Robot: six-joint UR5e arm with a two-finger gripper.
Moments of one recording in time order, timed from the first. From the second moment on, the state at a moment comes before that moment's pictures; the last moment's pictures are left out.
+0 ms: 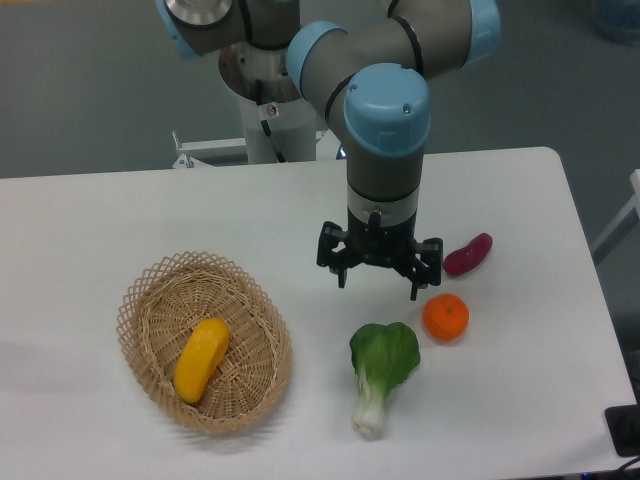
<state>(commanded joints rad) 2.44 -1.86 -1.48 -1.19 1.53 0.71</state>
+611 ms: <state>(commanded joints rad) 2.34 -1.80 -1.64 -1.08 1.53 0.58</state>
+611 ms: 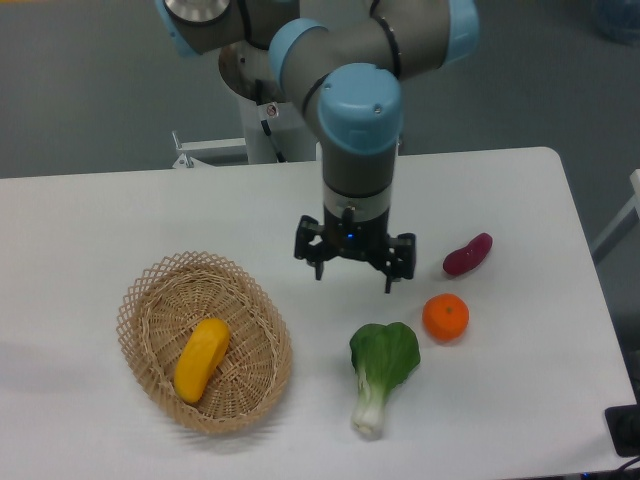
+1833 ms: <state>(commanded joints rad) 2.08 -1.98 -1.76 -0.77 1.56 0.33</state>
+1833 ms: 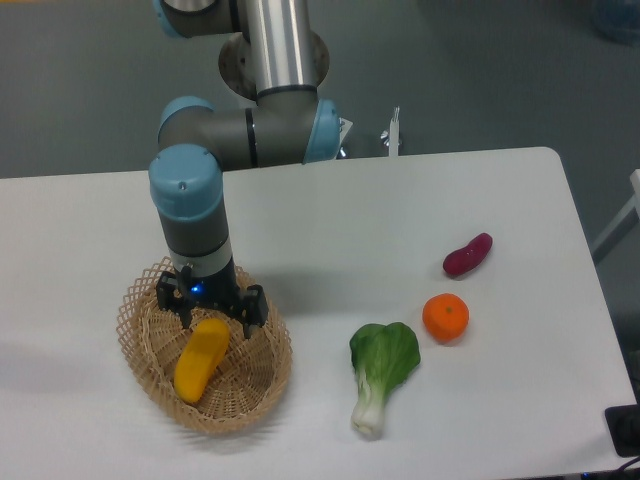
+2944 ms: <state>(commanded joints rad) 2.04 -2.03 -1.76 -0.76 1.57 0.33</state>
